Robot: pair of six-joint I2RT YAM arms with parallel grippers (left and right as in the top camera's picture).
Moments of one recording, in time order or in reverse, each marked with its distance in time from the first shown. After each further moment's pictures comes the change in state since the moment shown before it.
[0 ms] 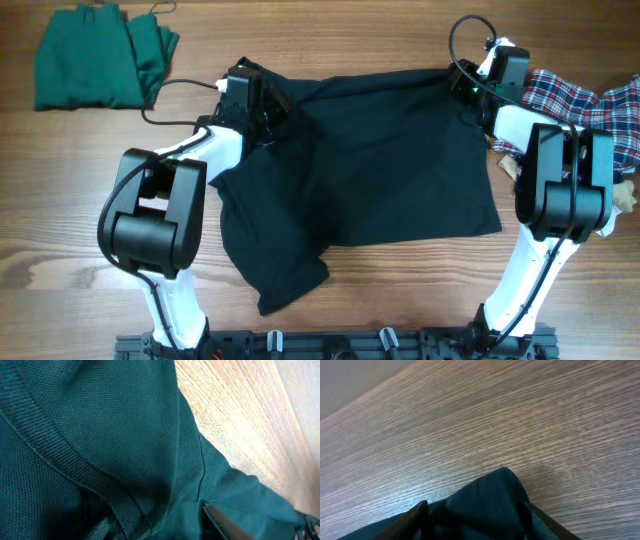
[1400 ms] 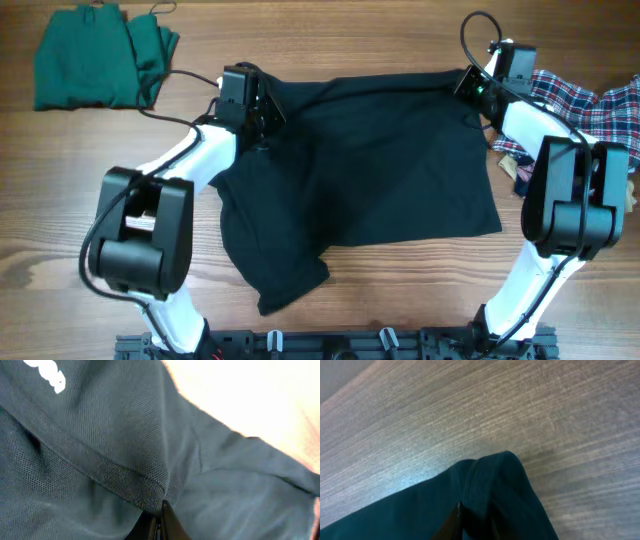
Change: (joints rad) left arm 0.000 -0.123 0.002 -0.232 0.026 0.176; right arm -0.001 -0.121 0.000 -0.266 0.002 0.038
